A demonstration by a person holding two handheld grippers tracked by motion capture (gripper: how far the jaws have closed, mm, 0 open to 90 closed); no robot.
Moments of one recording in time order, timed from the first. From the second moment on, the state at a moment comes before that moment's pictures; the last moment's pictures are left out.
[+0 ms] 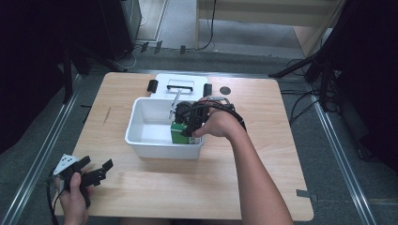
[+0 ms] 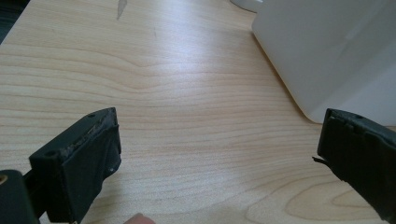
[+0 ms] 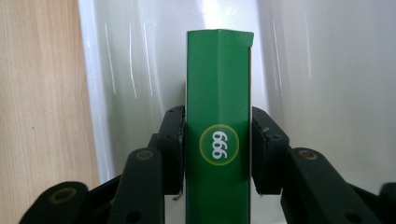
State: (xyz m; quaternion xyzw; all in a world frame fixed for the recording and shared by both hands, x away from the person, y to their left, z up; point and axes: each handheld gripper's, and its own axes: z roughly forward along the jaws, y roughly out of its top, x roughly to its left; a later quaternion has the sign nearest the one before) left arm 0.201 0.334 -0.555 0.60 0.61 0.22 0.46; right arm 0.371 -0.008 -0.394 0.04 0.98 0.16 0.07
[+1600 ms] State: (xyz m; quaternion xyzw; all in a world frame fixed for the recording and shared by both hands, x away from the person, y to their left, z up) left arm 0.201 0.334 -0.555 0.61 0.61 0.22 0.46; right arm 0.368 -0.143 -0.391 0.43 0.82 0.36 0.11
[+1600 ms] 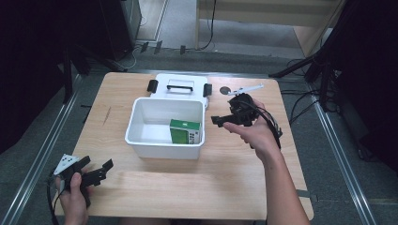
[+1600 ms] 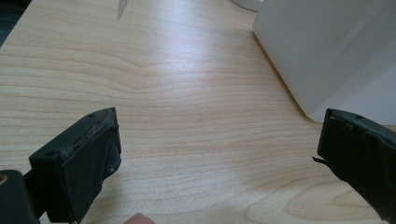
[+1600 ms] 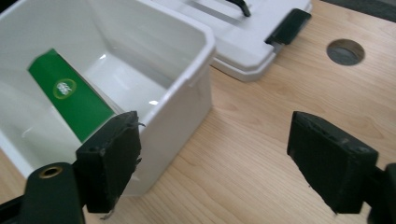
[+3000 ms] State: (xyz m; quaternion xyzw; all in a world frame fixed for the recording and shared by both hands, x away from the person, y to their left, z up) left arm 0.201 0.333 -0.555 0.61 0.61 0.23 0.46; right arm 0.295 -0.265 -0.496 0.53 0.72 0.38 0.24
